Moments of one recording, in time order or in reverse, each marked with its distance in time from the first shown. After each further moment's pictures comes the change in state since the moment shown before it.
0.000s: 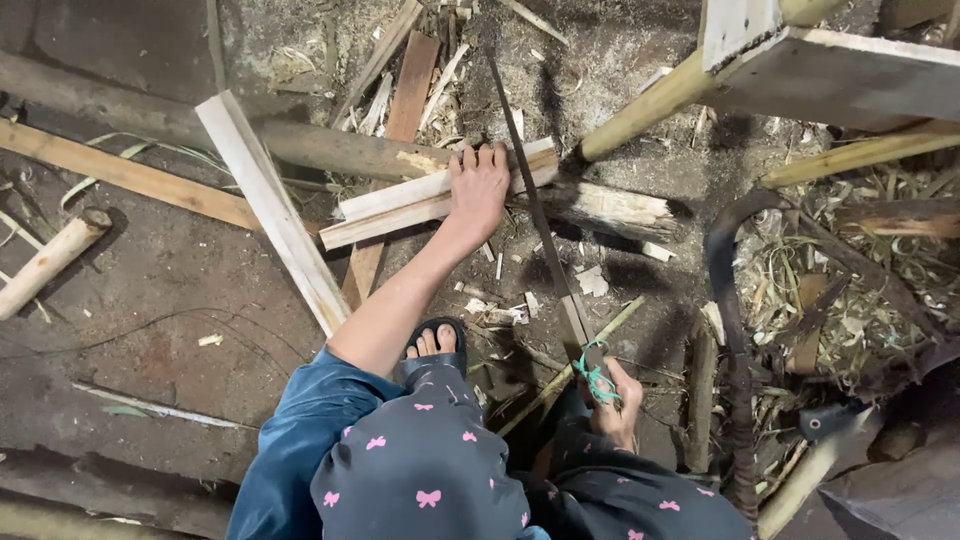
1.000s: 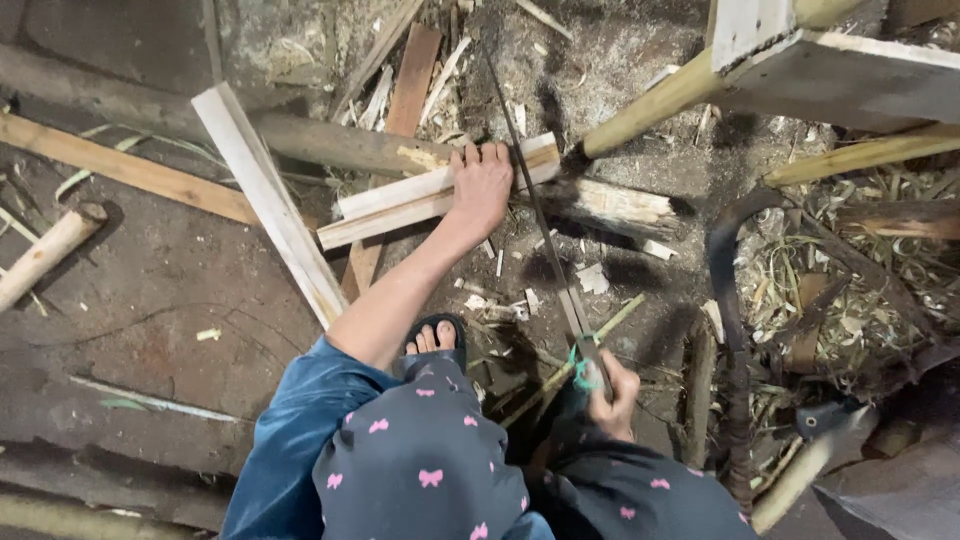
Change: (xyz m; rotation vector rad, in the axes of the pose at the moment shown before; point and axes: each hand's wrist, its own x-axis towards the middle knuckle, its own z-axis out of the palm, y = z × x) left_hand 0.000 0.001 -0.004 -0.026 -0.126 -0.011; right_hand 0.010 0.035 0.008 -0.192 -0.014 -0.040
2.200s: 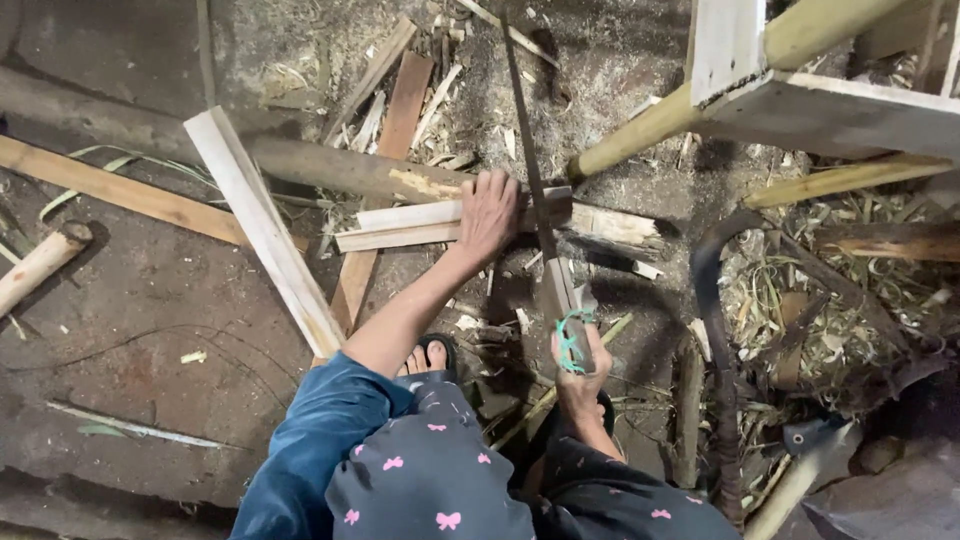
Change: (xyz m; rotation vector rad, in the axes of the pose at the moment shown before) left_hand 0.041 -0.001 0.095 -0.187 0.747 0.288; right_hand 0.037 0.008 0.044 0.297 0.323 0.061
